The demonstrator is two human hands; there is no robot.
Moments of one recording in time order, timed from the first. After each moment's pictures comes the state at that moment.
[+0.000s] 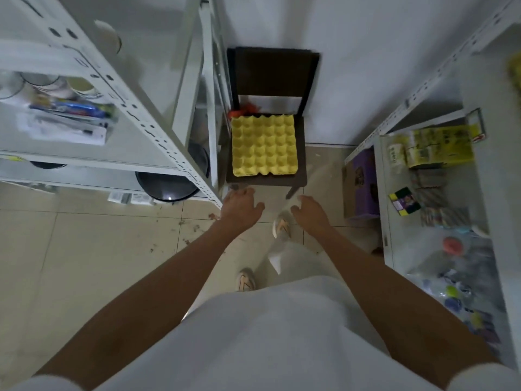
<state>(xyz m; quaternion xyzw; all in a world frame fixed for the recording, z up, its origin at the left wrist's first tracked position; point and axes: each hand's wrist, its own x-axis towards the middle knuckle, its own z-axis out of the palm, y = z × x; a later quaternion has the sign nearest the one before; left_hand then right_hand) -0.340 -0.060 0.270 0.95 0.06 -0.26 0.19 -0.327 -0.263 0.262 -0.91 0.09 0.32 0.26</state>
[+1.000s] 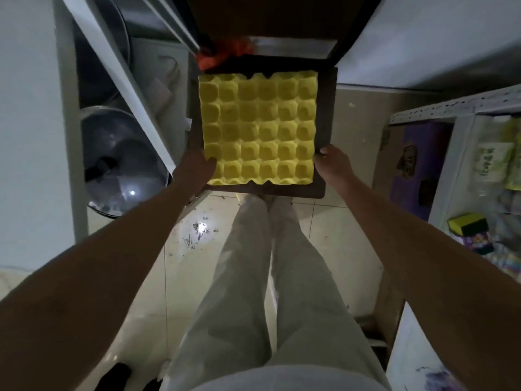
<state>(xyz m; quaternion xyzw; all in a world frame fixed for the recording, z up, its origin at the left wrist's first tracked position) -0.040 0.022 0.006 0.86 0.27 -0.37 0.23 0.015 -0.299 -0.018 -0.86 0.18 0.40 0.25</state>
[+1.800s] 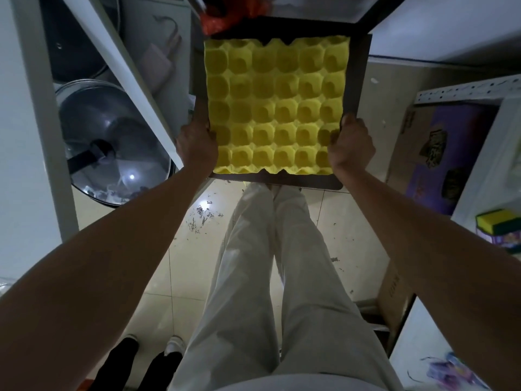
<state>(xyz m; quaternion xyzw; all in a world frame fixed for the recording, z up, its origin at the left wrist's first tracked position) -0.026 0.029 -0.035 0.90 0.32 -0.25 0.13 0.014 -0.272 -0.062 -0.97 0.11 0.21 0.07</state>
